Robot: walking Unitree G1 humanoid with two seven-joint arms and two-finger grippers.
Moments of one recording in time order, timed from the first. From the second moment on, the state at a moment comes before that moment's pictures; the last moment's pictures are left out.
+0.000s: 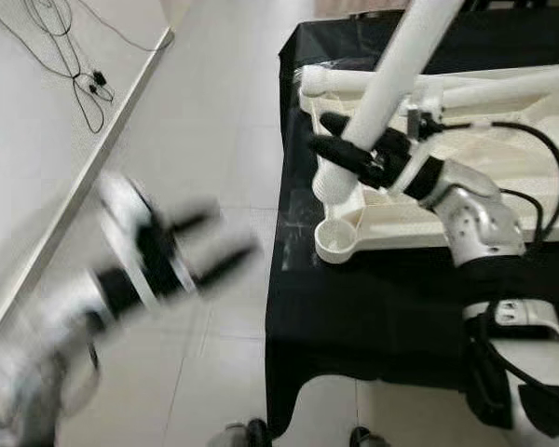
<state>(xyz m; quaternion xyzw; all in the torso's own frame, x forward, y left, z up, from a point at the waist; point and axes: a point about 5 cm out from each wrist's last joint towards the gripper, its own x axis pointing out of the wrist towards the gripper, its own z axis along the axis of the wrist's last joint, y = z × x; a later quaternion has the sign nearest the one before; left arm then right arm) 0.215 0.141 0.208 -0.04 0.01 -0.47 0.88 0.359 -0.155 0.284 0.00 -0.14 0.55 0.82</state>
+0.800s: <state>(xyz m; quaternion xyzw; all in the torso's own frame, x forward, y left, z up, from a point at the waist) 0.157 0.137 0.166 0.10 0.04 -0.37 0.93 0.343 -0.149 0.284 -0.03 -0.12 0.60 0.79</state>
